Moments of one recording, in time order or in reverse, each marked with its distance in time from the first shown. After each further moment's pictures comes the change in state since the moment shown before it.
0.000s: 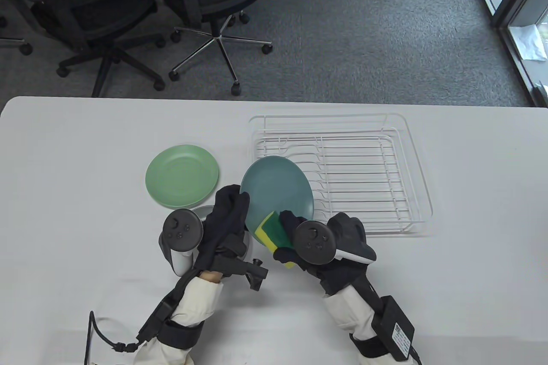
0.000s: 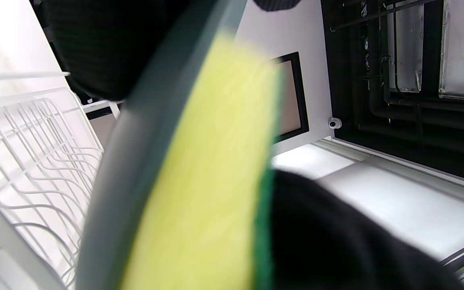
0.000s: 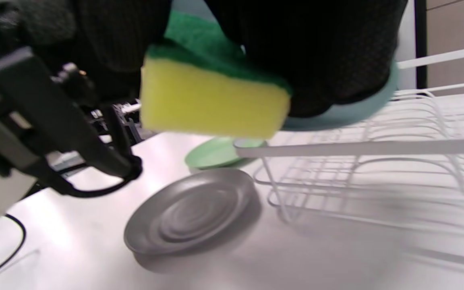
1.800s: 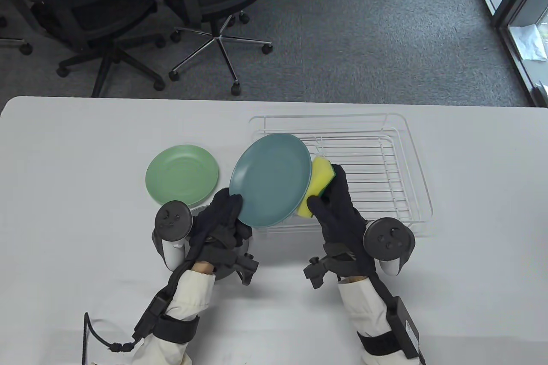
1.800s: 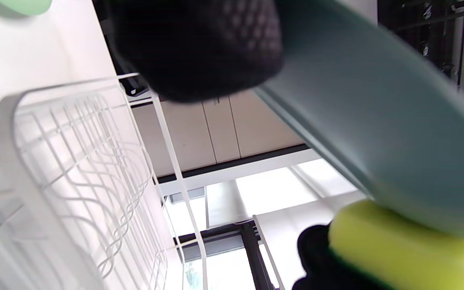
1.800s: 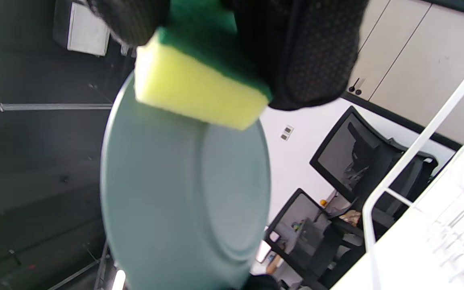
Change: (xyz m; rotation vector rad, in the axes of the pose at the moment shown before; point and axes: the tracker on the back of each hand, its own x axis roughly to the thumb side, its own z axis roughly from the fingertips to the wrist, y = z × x) left_hand -0.022 0.012 -0.008 -0.022 0.172 0.078; right_hand -0.065 -0.009 0.026 -0.736 0.075 -0.698
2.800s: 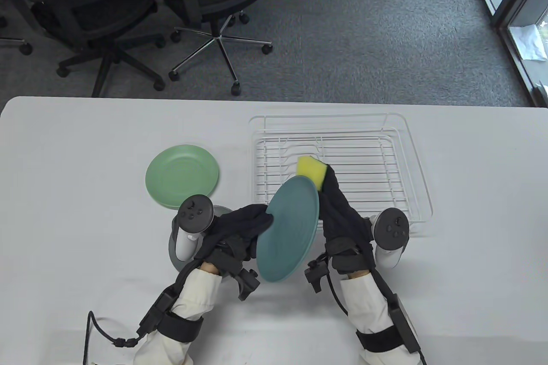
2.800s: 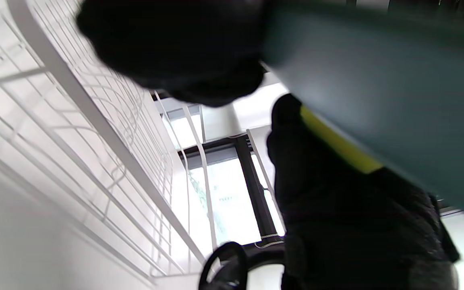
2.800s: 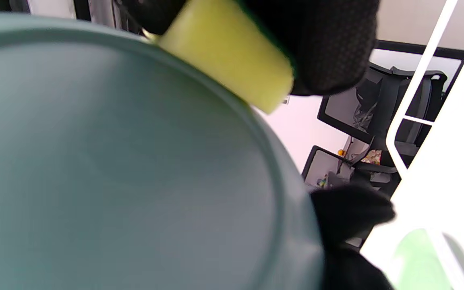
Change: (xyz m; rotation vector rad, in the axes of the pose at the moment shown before) left_hand 0.001 -0.031 -0.005 -0.377 -0.040 0.018; right_hand -0.015 0.014 -0.002 0.110 0.053 -0.216
